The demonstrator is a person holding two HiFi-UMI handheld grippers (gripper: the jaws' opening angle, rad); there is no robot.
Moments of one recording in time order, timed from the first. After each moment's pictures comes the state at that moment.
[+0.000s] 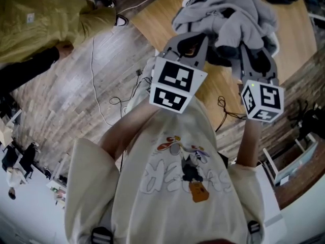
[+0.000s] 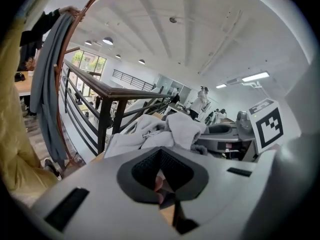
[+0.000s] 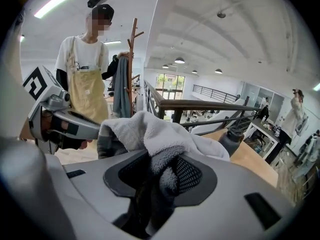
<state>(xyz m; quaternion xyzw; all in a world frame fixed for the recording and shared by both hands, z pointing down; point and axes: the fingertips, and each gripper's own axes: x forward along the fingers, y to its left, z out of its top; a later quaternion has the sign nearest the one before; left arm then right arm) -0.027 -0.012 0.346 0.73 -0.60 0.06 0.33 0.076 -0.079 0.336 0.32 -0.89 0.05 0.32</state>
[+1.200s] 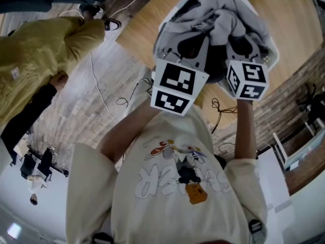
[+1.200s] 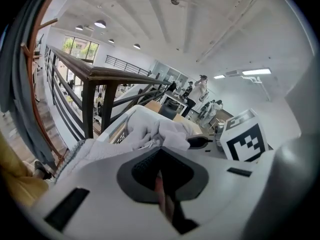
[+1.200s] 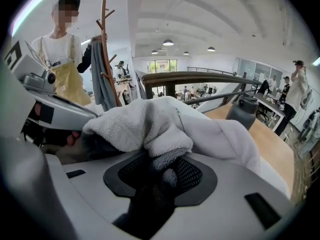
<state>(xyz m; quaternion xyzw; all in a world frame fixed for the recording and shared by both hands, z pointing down) -0.009 -0.107 0.393 0.74 -0.55 0.11 0.37 0.062 -0.161 0.447 0.33 -0.86 0.16 0.37</state>
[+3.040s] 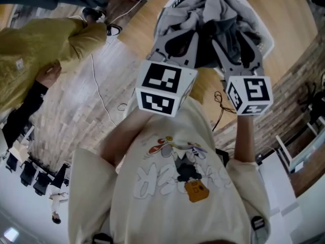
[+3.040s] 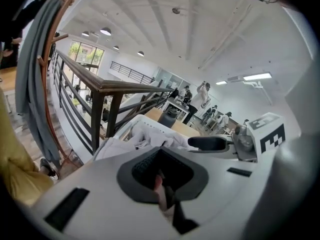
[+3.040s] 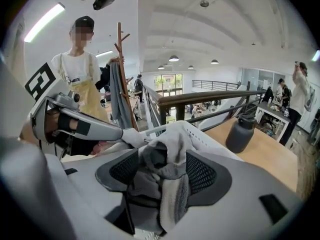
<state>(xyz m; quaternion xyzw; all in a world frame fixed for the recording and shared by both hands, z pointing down) -0.020 -0.073 0.350 0.73 -0.57 0.08 0.36 0.056 -0.107 0.363 0.30 -0.90 0.13 0.29</state>
